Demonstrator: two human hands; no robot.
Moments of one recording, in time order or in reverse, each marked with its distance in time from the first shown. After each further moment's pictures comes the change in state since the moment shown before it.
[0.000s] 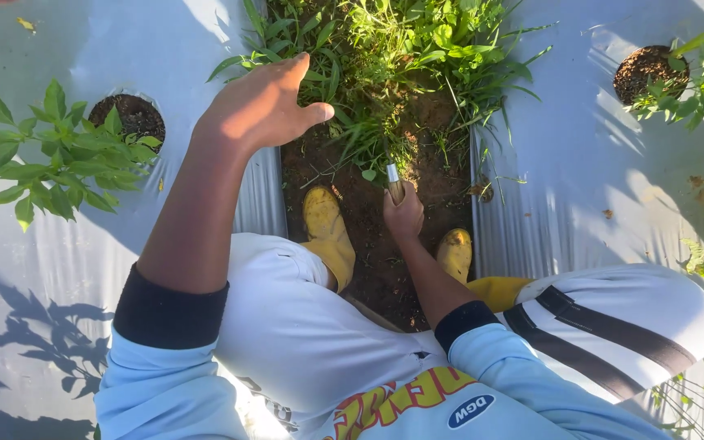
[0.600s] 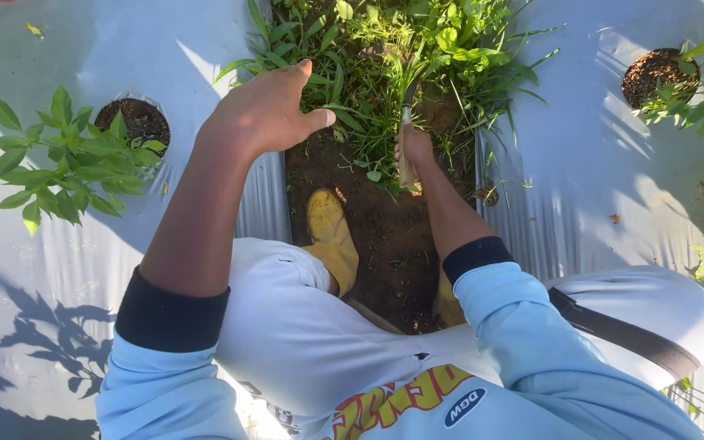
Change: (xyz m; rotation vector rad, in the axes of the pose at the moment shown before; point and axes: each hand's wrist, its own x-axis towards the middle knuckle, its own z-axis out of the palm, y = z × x) left_hand 0.003 0.005 -0.006 -0.001 -0.028 -0.011; right_hand 0.155 -0.060 -0.007 0.506 -0.341 0.428
